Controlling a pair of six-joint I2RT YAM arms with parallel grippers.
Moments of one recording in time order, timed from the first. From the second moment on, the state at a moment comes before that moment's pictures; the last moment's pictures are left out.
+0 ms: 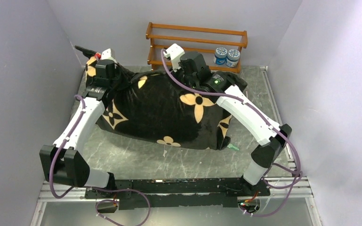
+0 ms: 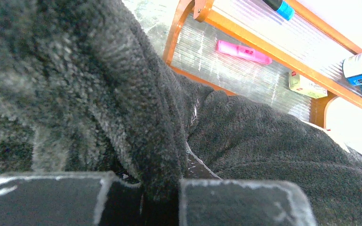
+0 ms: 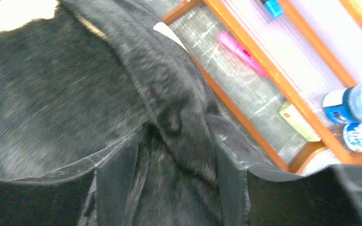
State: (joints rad) left arm -0.18 1.37 1.27 -0.34 -0.04 -0.53; right arm 0.79 1.70 1.91 -0.72 0.20 -0.13
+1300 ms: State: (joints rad) left arm -0.17 1.60 1.30 -0.11 0.10 -0.38; right arm 1.38 1.85 1.26 -0.35 0.76 -0.63
